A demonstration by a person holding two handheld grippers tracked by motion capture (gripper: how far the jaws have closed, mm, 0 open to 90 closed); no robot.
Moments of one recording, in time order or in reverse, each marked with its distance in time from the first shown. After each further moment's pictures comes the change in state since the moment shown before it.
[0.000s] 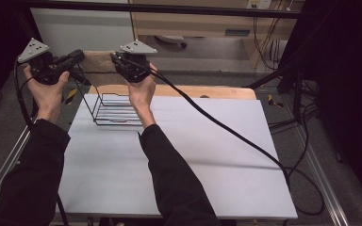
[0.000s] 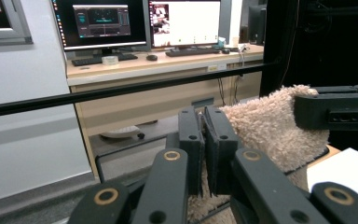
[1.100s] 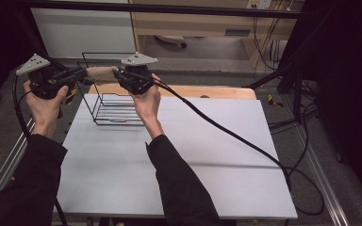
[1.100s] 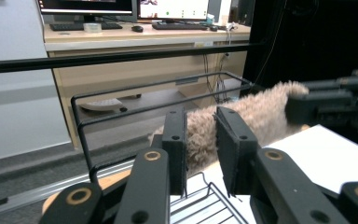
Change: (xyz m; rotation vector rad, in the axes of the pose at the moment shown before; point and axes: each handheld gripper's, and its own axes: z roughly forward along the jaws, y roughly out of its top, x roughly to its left) left arm -0.010 -0.018 -0.019 0.092 -0.058 -0.088; right arm 0.005 -0.021 -0.018 0.109 0.065 -0.043
